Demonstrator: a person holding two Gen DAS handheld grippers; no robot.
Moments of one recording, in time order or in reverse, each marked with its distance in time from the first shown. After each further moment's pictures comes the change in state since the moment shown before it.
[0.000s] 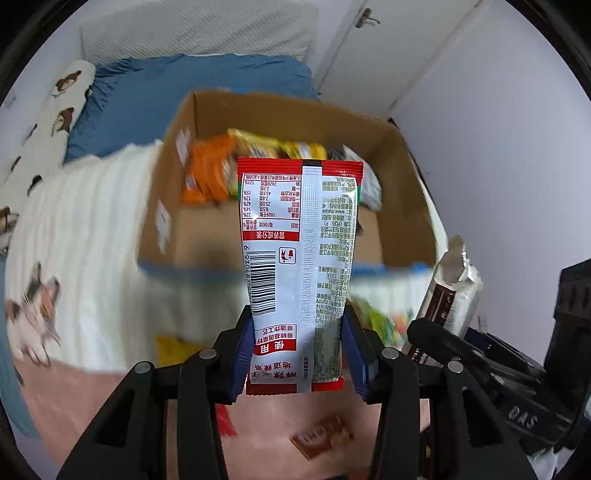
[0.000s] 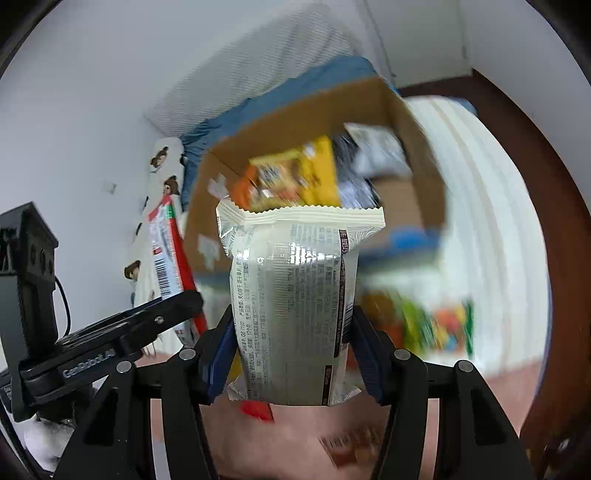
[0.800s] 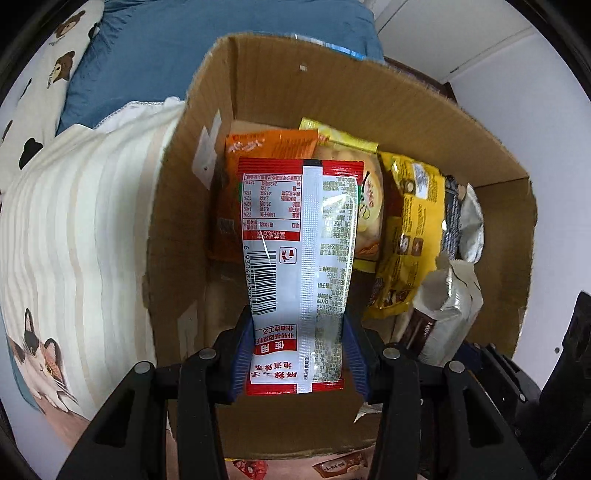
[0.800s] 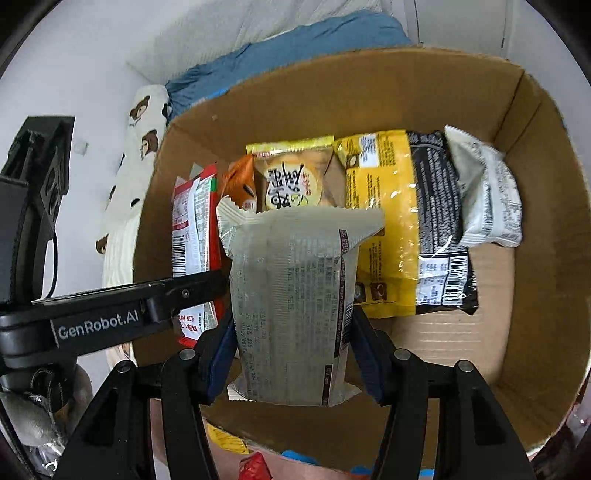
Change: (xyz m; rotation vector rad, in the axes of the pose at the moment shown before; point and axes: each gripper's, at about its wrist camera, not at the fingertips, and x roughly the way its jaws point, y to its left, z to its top) left arm 0.138 0.072 0.117 -0.137 0.280 0.080; right arm 0.165 0.032 0.107 -0.068 0.239 -0.069
